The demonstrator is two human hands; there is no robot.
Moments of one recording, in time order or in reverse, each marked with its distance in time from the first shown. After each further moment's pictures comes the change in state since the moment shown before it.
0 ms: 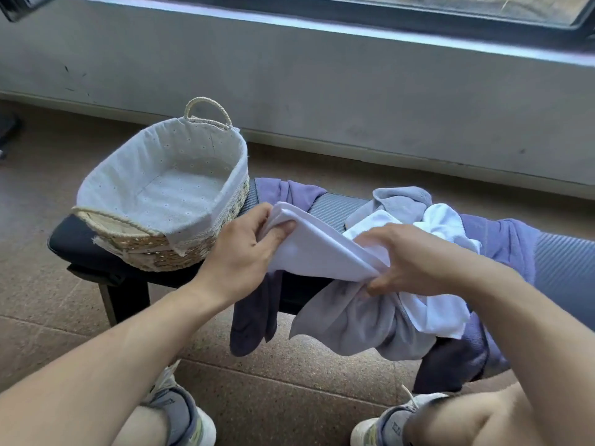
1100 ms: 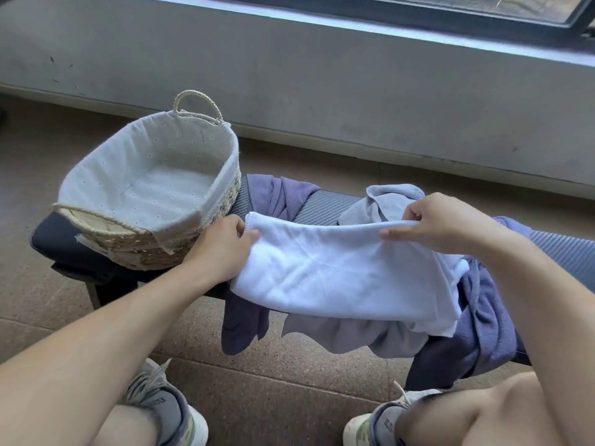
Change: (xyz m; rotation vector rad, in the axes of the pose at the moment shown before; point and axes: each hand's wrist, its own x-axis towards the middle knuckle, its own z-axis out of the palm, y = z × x) left_hand 0.034 -0.046 0.006 0.354 -0.055 -0.381; right_hand 0.007 0.044 -0.028 0.089 0.111 0.475
